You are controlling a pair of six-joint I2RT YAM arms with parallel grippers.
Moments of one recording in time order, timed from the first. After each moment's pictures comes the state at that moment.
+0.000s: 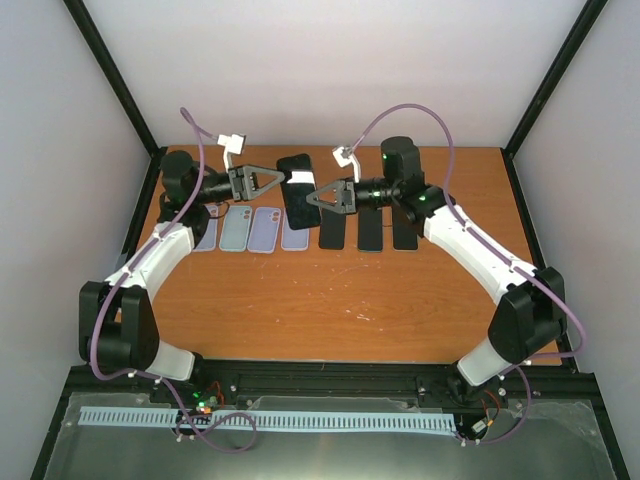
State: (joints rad) left arm -0.14 1.44 1.02 0.63 1.25 -0.99; right arm 0.52 1.56 1.37 -0.13 -1.00 0.50
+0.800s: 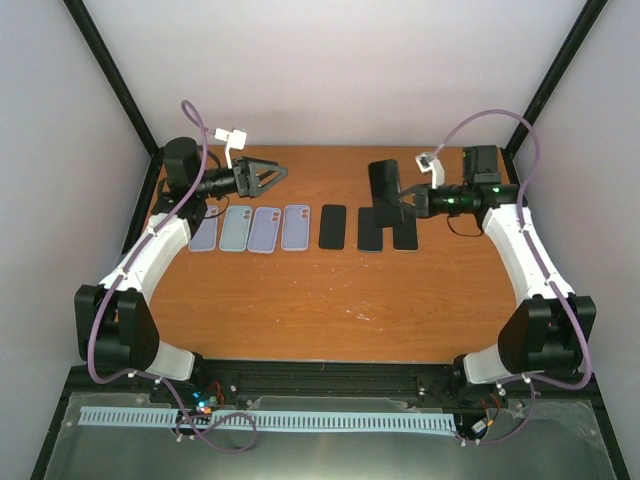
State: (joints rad) left arm -0.14 1.44 1.16 0.18 1.11 -0.56; right arm 0.11 1.43 1.31 -0.67 -0.94 0.00
